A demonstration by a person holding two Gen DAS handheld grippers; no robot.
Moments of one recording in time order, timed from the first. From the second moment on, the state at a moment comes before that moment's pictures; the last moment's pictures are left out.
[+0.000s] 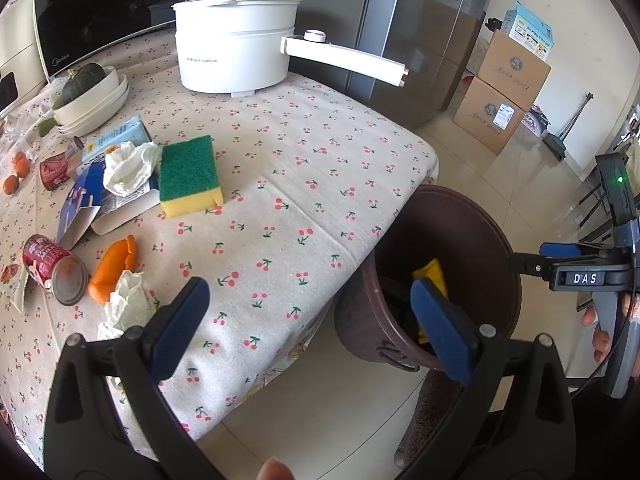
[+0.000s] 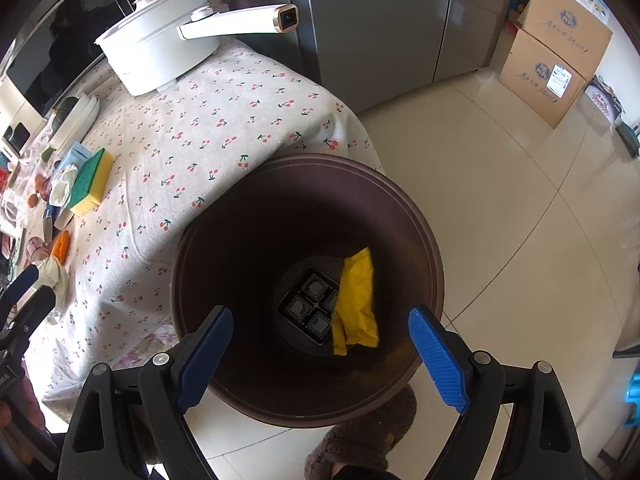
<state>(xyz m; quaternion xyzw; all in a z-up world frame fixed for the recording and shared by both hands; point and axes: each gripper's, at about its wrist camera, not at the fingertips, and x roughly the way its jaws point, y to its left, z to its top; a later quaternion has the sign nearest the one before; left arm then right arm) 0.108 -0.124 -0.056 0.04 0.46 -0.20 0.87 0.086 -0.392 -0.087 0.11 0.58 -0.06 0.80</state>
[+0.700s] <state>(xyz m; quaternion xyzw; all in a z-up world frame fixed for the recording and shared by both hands) 0.113 -0.011 -0.039 -0.02 0.50 -0.12 0.86 0.119 -0.336 -0.075 0.11 0.57 -0.02 0.81</state>
